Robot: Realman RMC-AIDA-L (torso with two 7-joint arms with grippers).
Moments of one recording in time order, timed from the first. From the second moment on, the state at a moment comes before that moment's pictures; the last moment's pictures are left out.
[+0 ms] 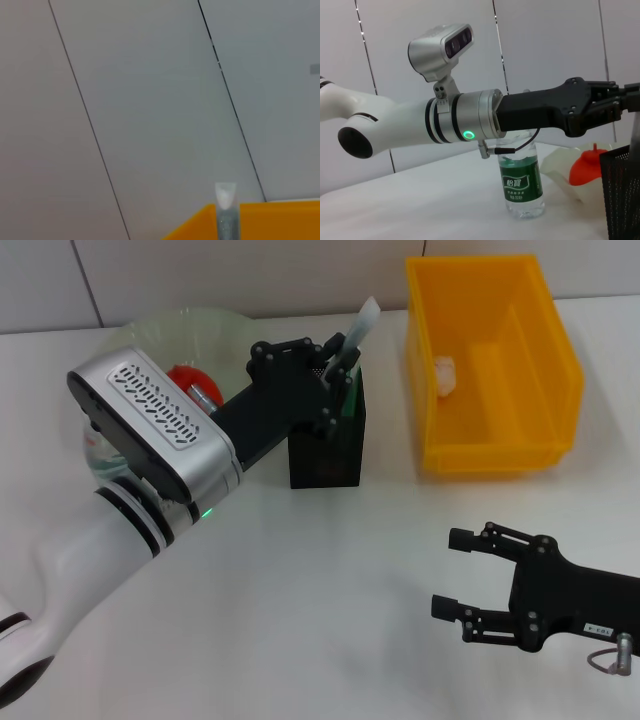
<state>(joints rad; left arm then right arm) -0.53 -2.08 2.23 0.63 -0.15 0.78 -0.05 0.27 2.08 -0.70 -0.44 -1.85 -1.68 0.90</state>
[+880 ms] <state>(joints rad) -0.44 -2.06 2.22 0.73 -0.06 0.90 -0.26 0.26 2.07 -0.67 -0.48 -1.85 -1.71 0.93</state>
